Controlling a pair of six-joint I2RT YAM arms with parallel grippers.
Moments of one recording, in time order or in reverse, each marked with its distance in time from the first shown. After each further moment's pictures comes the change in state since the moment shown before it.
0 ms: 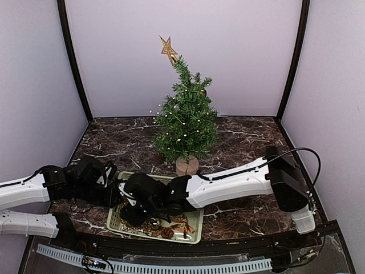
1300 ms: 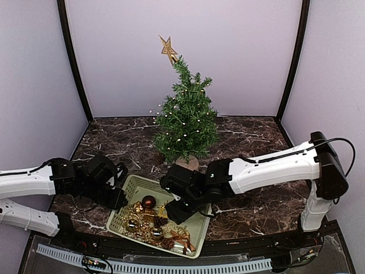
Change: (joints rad) left arm -0.122 0.148 0.132 -0.093 -0.074 0.086; right arm -0.059 -0.346 -0.312 -0.414 0.053 0.230
